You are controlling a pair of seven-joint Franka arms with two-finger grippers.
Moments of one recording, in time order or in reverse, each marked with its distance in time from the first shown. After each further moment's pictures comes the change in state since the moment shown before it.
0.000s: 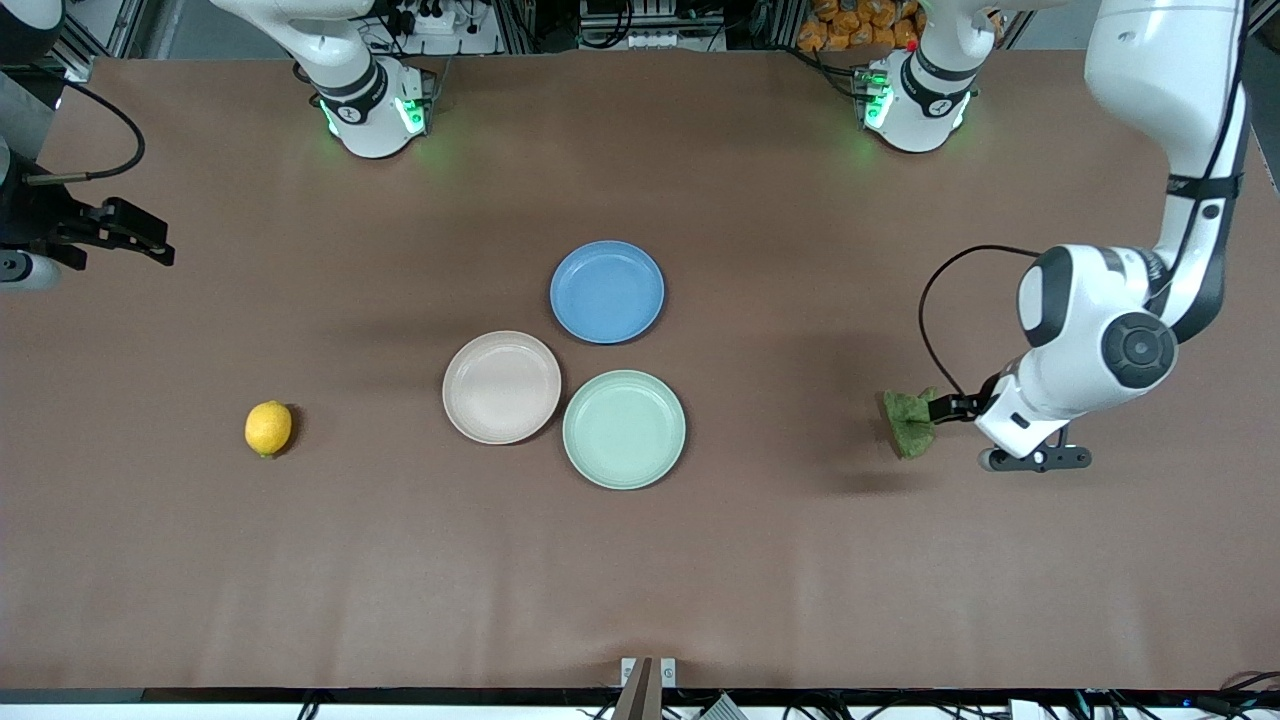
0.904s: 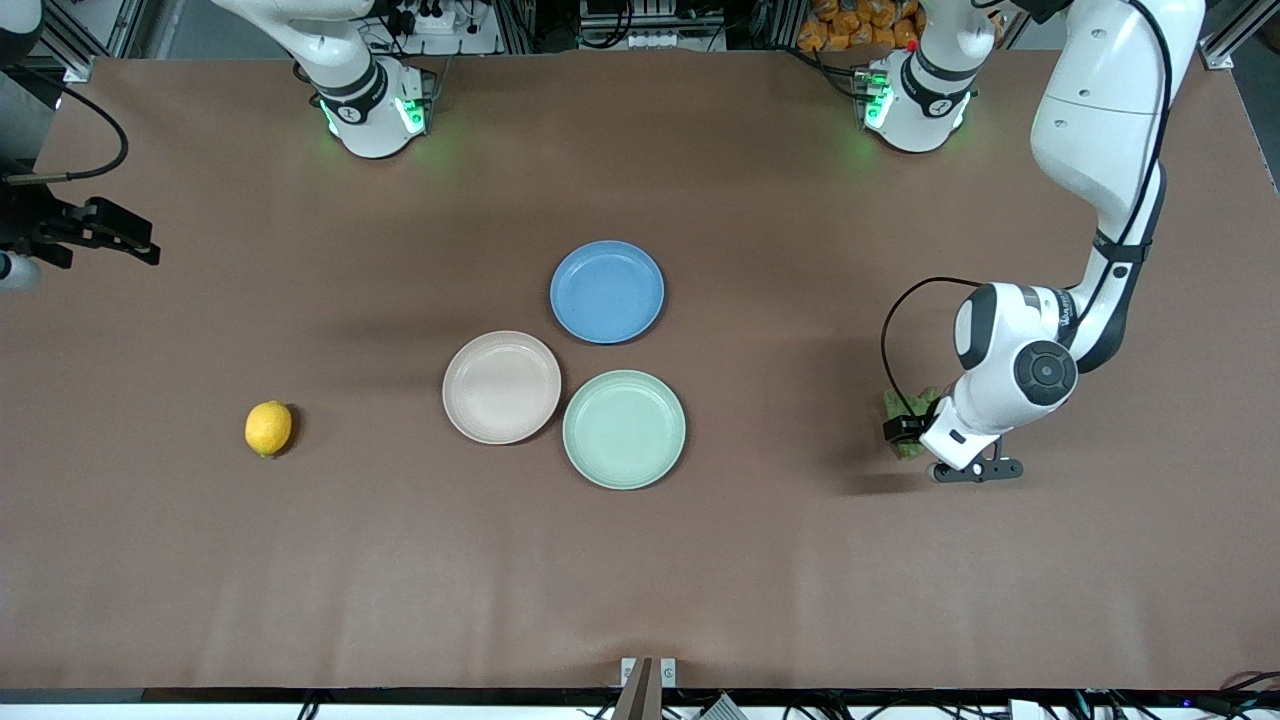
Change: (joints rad) left arm -0.033 0.161 -0.003 -0.046 0.000 0.254 -0.053; right arm -0.029 0.001 -0.005 0.000 0.000 -0.003 -0.026
